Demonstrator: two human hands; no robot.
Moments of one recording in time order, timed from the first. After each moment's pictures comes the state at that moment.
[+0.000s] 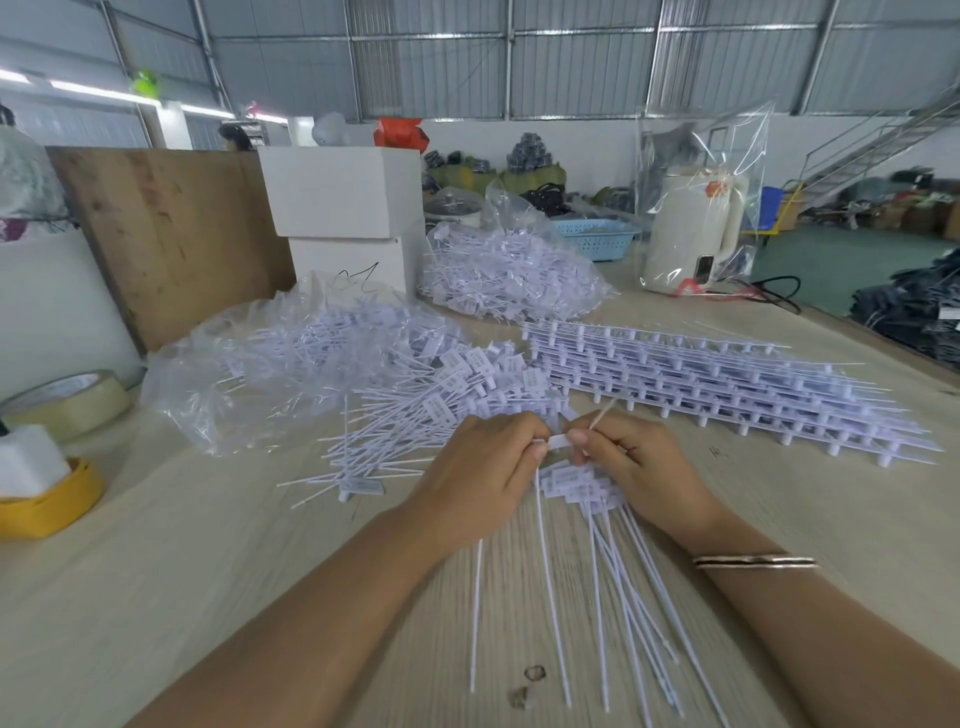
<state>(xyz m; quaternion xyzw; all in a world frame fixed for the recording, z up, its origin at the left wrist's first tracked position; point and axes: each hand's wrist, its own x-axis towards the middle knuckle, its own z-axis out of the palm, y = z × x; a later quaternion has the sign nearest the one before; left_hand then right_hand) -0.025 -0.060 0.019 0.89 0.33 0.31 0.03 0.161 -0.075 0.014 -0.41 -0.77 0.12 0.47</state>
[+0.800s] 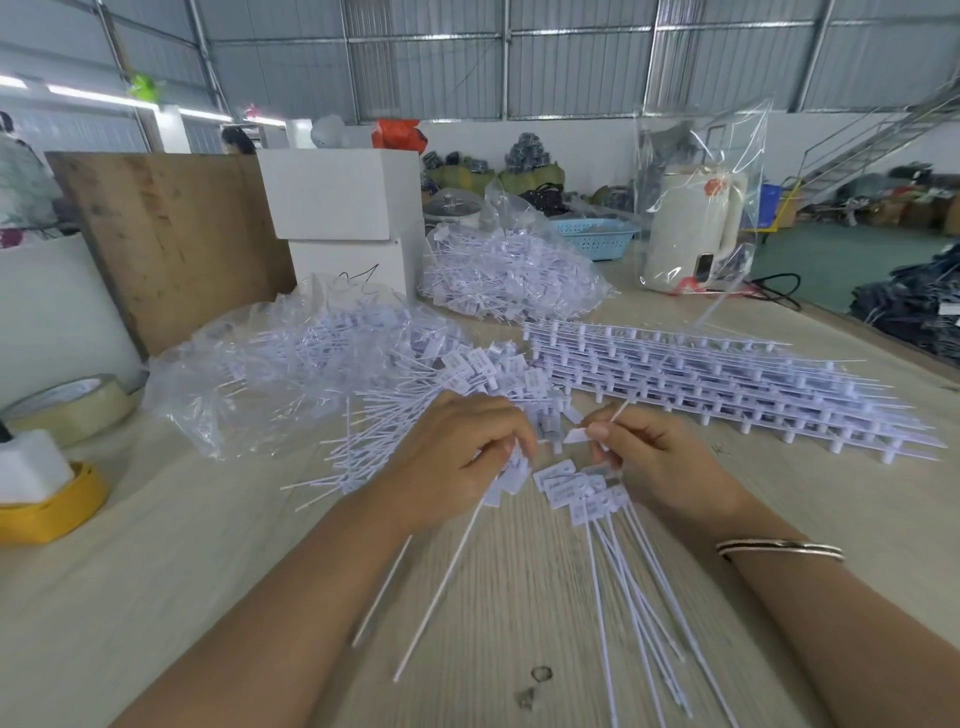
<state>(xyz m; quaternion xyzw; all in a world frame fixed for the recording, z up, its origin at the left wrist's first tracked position) -0.052 -0.053 0.037 0.89 0.27 0.35 0.06 0.171 -0.074 0.016 -0.38 -0.73 0.25 0.51</state>
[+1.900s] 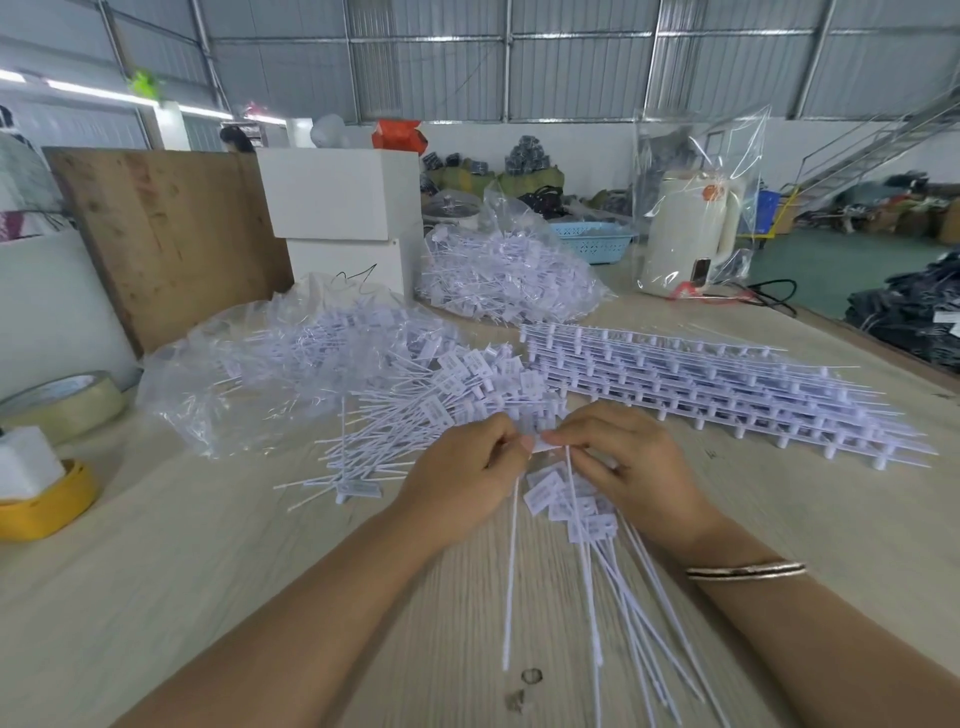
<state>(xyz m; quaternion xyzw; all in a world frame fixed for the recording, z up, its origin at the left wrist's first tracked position) -0.031 -0.060 0.017 0.82 0.42 0.35 0.18 0.161 -0.077 0.017 -0.35 -0.82 -0.11 0.44</state>
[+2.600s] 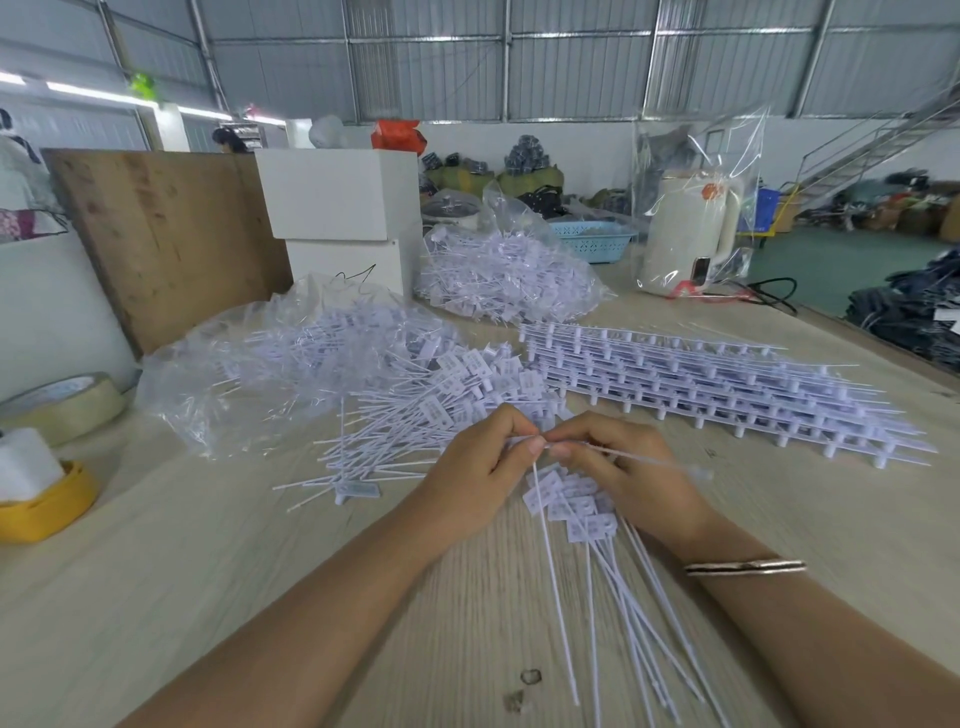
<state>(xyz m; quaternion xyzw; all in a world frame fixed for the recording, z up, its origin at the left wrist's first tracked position) -0.025 -0.060 0.018 0.83 0.35 0.37 0.22 0.156 -0.078 0.013 -0.39 -0.77 0.16 0.49</state>
